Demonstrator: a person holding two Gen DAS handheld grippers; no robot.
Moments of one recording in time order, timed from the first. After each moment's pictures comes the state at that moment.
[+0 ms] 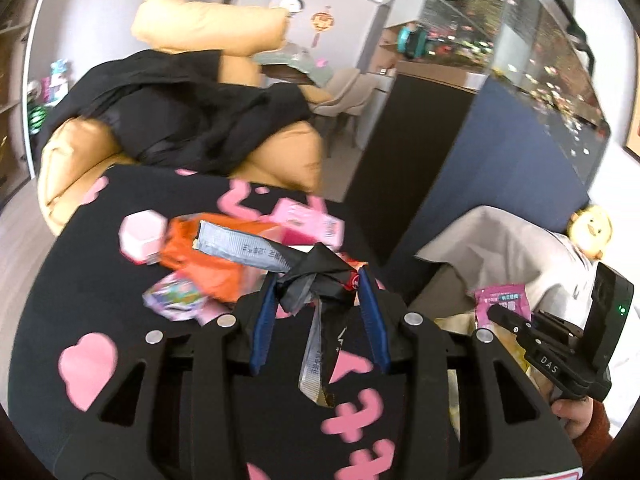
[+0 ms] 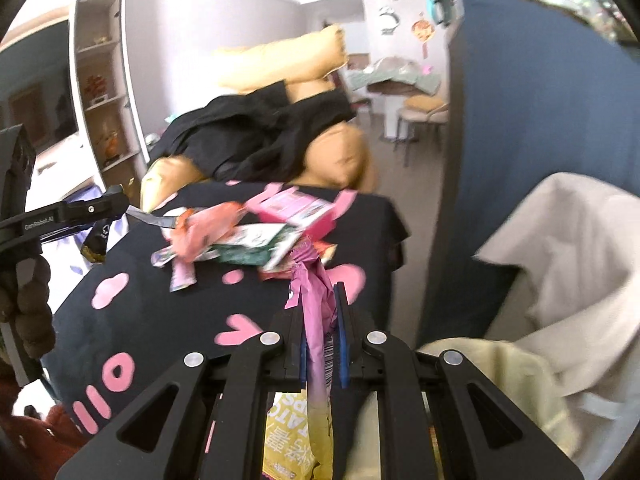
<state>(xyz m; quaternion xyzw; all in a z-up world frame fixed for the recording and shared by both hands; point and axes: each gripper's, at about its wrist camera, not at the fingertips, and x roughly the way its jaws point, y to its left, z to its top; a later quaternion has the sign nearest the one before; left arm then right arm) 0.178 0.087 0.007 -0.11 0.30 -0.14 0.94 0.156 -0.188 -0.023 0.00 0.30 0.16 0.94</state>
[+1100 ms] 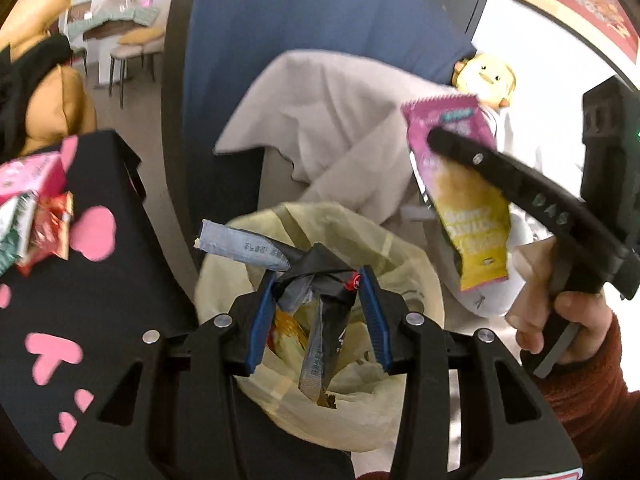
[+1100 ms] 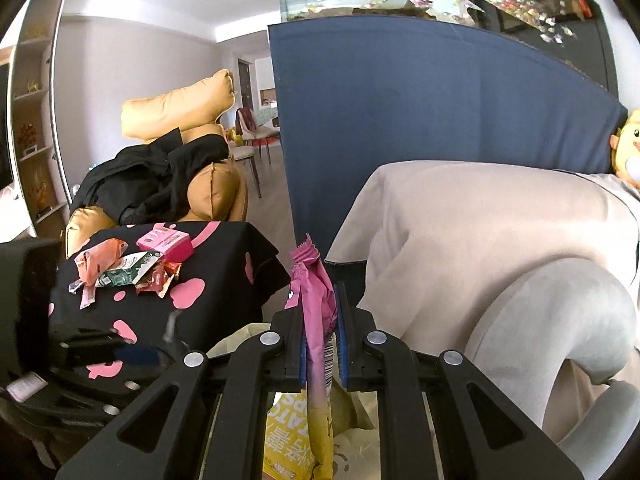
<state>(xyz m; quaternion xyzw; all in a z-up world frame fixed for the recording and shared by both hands) 0.168 -0.175 -0.075 0.01 0.40 -0.38 0.83 0.112 -0.349 -0.028 0.04 0.25 0.01 0.97</state>
